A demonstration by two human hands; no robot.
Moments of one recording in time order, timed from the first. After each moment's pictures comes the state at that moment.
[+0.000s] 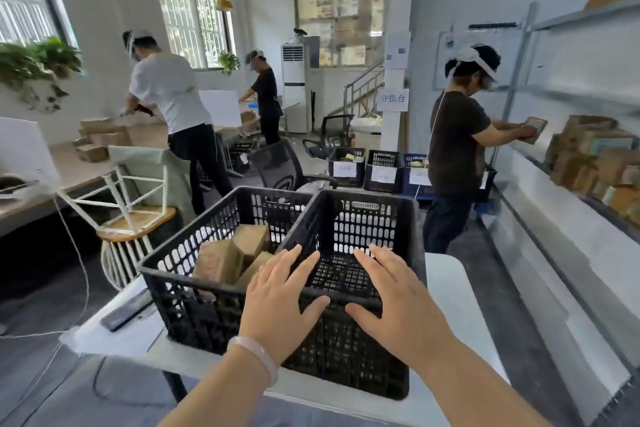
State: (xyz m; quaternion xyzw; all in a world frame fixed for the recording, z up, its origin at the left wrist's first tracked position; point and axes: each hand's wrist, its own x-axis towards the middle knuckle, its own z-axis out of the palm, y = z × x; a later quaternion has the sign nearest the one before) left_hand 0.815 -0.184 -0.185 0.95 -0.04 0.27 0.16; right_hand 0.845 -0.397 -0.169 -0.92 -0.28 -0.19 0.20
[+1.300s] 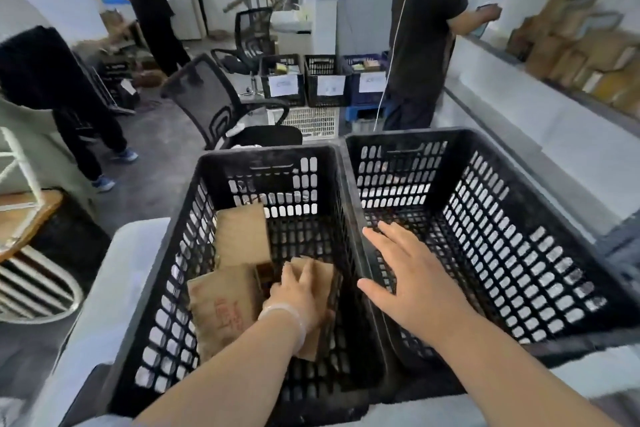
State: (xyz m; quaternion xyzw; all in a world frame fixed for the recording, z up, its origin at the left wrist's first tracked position) left_hand 1.108 0.044 -0.348 0.96 -0.01 -0.26 0.13; right_hand 1.035 -0.149 -0.242 -0.98 -0.09 -0.07 0.19
